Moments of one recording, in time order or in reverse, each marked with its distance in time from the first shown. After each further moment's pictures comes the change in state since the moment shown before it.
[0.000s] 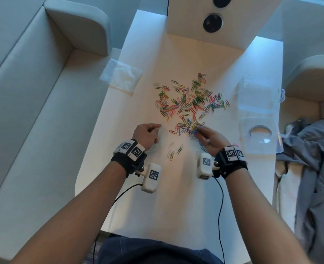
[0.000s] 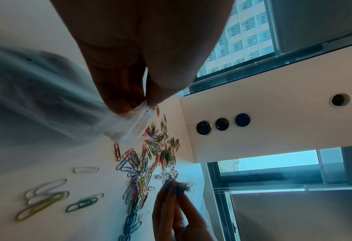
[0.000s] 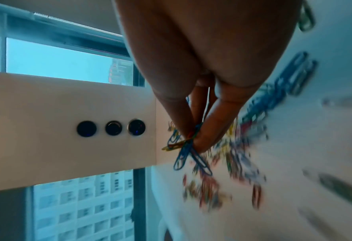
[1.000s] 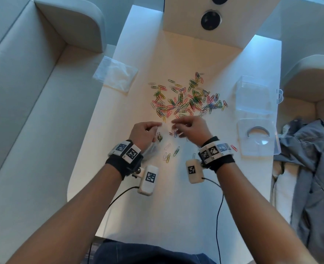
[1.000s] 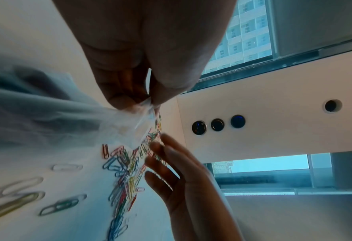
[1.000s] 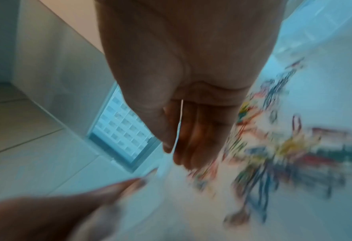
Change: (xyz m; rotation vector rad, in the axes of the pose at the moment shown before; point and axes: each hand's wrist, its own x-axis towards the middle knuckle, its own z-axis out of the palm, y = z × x) left_hand 0.001 0.014 0.002 -0.043 -0.010 0.069; right_hand -0.005 -0.004 0.050 -1.093 -0.251 -0.475
